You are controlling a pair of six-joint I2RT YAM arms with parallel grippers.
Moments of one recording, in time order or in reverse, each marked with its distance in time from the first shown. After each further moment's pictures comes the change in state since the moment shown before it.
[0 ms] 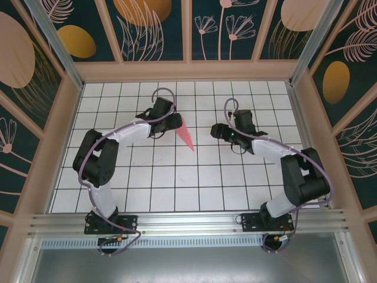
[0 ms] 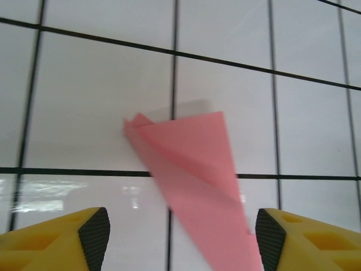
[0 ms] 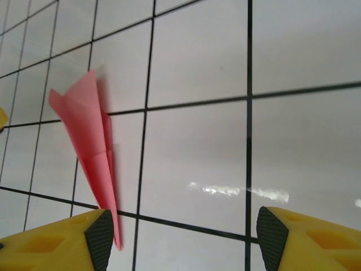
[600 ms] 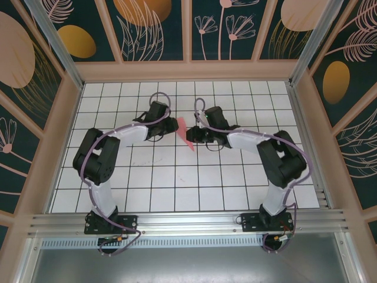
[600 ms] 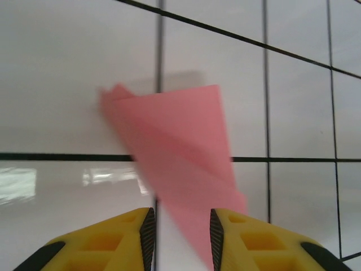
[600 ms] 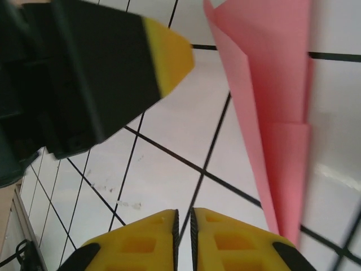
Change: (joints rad) left arm 0.079 -0.005 -0.131 0.145 0.190 -0.049; right arm 0.220 0.307 0.274 0.049 -0.268 0.030
